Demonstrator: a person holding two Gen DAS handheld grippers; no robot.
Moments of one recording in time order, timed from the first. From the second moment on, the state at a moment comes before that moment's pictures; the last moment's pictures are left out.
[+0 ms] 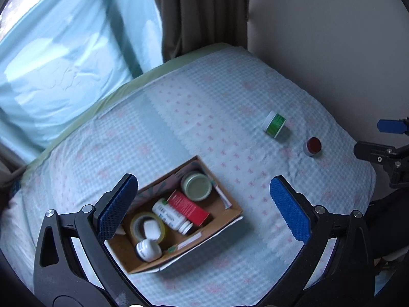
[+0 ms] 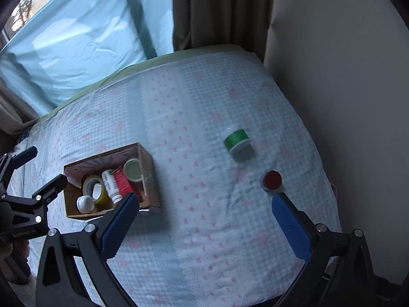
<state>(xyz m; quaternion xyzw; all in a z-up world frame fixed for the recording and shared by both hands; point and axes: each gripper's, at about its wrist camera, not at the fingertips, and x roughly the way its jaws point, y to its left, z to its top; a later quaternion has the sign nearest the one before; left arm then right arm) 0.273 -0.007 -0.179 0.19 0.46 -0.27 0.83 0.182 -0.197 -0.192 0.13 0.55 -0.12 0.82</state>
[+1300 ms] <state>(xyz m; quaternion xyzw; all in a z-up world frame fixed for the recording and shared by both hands) 0.373 -0.337 -0.475 0.41 0.56 -0.40 0.60 0.210 -0.400 -0.486 0.39 0.62 -0.24 0.64</state>
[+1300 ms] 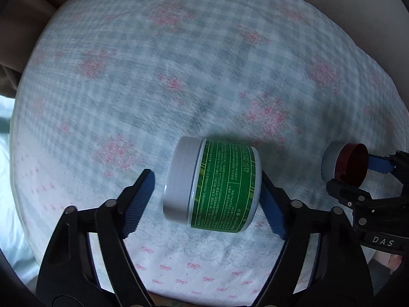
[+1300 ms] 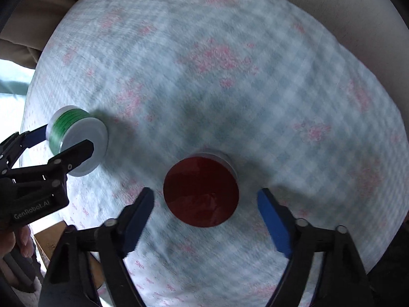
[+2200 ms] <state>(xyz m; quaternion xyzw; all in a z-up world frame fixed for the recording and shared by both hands) 0.352 -0.341 -0.451 0.41 0.52 -0.42 0.62 0.223 -0.389 -0.494 0.36 0.63 -0.25 0.64</state>
